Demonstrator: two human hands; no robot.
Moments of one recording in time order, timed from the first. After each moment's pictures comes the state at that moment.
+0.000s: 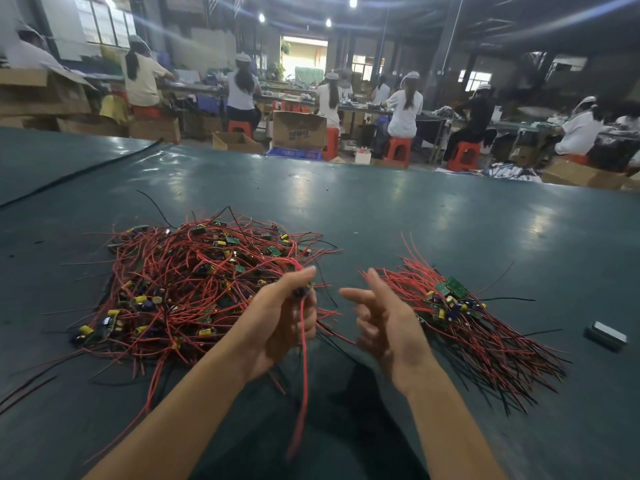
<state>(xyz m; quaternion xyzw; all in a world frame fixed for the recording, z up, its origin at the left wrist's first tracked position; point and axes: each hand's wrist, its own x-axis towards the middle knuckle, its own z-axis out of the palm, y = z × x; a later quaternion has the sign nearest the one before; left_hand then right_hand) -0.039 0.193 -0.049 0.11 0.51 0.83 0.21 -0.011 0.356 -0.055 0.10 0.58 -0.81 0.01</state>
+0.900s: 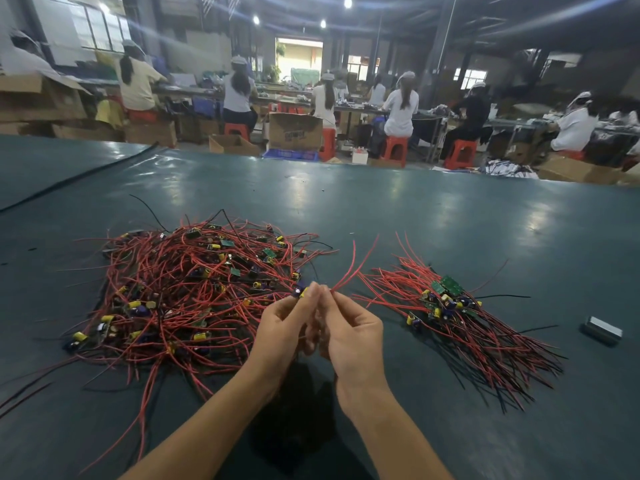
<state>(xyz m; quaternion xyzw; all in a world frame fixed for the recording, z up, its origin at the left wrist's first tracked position) -0.036 0.217 -0.086 0.09 0.57 0.81 0.06 0.002 0.298 -0.060 0.08 0.55 -0.82 -0.13</state>
